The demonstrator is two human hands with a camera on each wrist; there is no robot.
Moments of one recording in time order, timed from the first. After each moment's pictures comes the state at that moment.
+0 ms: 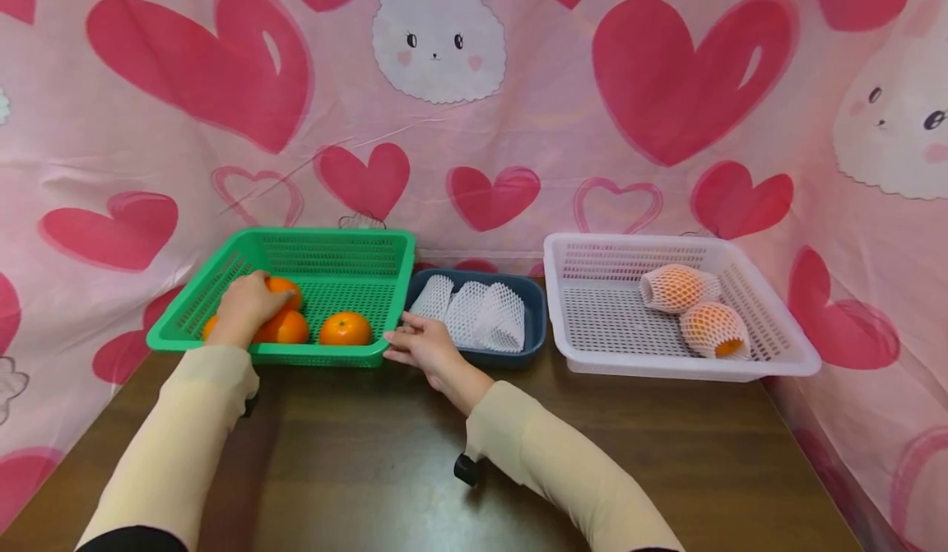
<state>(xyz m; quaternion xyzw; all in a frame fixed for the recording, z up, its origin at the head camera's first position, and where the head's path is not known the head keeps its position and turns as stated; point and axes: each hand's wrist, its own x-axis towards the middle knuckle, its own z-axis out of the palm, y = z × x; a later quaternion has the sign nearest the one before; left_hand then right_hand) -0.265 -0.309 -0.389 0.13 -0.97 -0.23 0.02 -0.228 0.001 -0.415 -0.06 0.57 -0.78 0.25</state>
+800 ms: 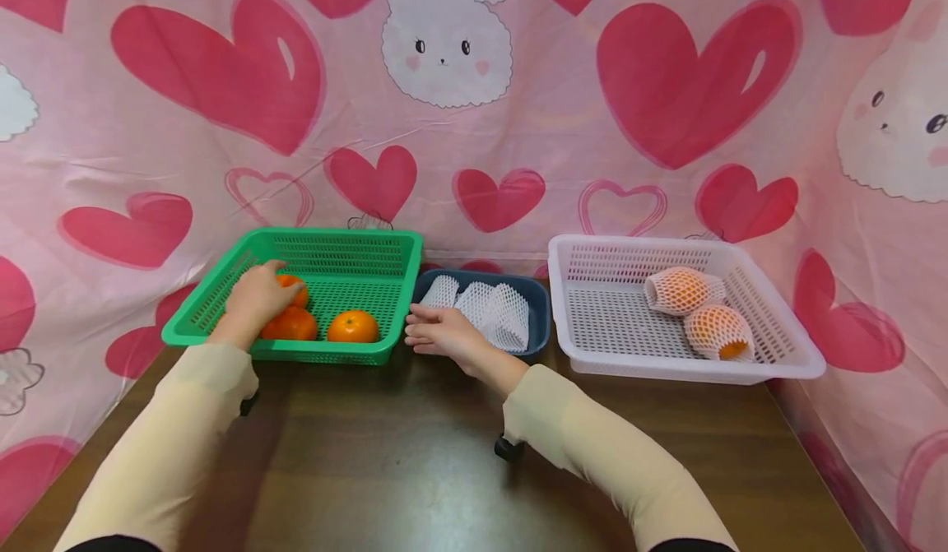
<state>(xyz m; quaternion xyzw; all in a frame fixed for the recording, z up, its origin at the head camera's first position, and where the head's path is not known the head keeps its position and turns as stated) -0.254 -0.294 -0.365 0.10 -0.97 -0.22 0.03 -0.235 0.036 -0.388 -0.16 0.66 -0.68 0.28</state>
